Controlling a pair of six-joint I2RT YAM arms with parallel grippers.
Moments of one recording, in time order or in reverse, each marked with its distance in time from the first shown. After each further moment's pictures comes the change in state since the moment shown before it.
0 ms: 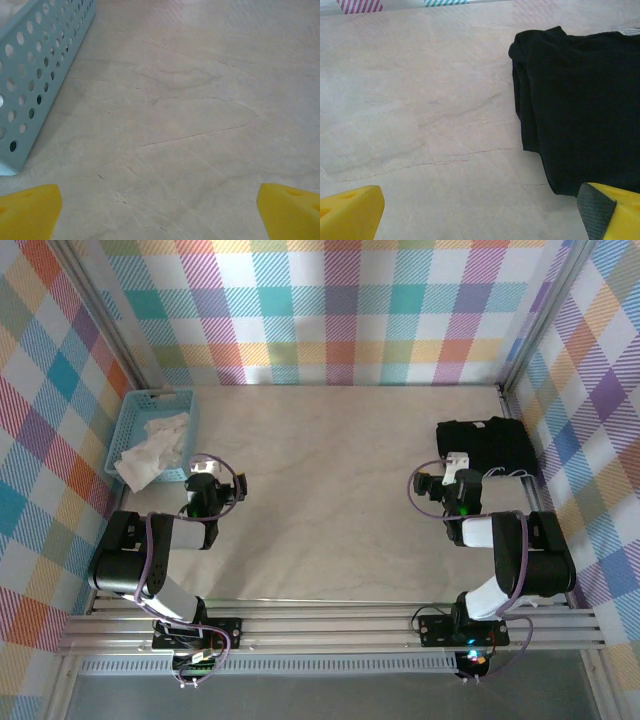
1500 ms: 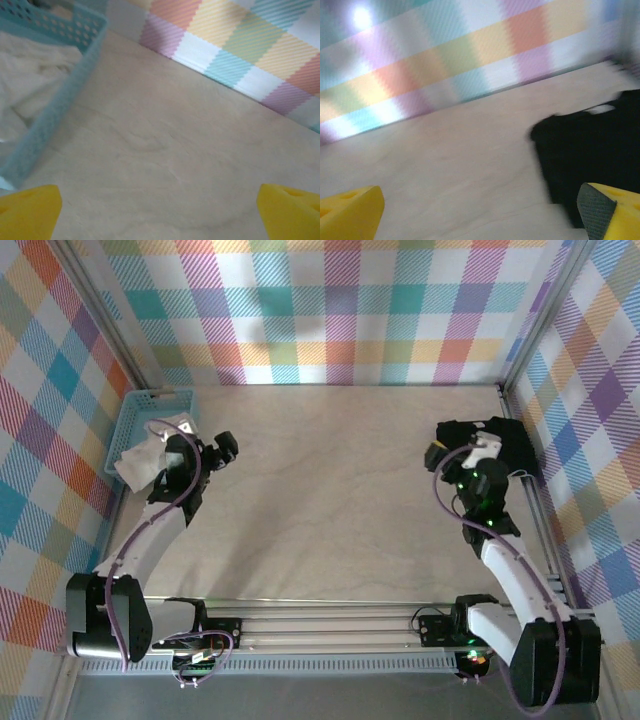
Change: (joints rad) left arm 0.000 -0.336 0.381 -0.735 0.037 -0.377; right arm 0.080 -0.540 0.177 -0.541 0.014 0.264
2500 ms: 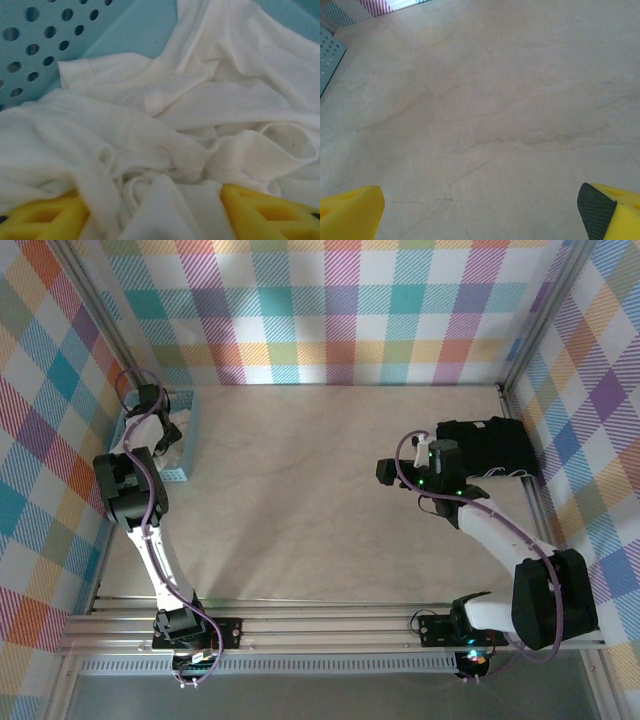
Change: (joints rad) left arm 0.334 0.954 0.963 -0.597 -0.179 0.022; right arm 0.179 0.278 0.155 -0.208 -0.195 0.006
